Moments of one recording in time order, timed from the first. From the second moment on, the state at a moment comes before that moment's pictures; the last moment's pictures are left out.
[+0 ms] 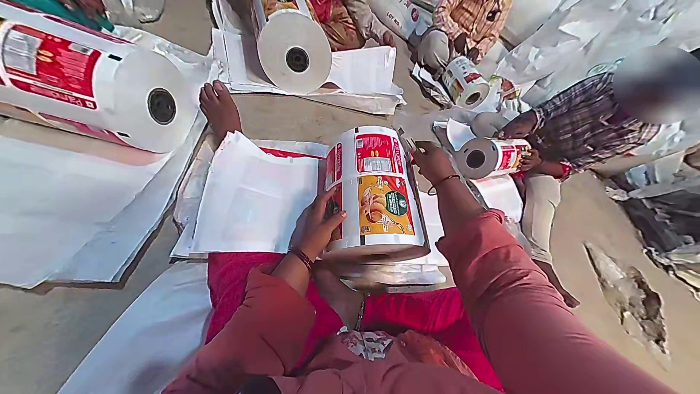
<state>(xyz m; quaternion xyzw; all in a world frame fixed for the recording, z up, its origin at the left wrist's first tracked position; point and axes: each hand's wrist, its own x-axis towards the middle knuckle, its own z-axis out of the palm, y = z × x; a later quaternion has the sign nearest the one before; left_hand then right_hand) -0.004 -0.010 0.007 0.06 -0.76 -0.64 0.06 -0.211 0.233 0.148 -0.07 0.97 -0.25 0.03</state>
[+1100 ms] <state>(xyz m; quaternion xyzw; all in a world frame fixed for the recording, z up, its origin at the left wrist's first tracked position) -0.009 -0.008 -0.006 0.04 -0.75 -0.65 0.10 -0.088 0.324 0.143 -0.23 0.88 -0.38 0.16</state>
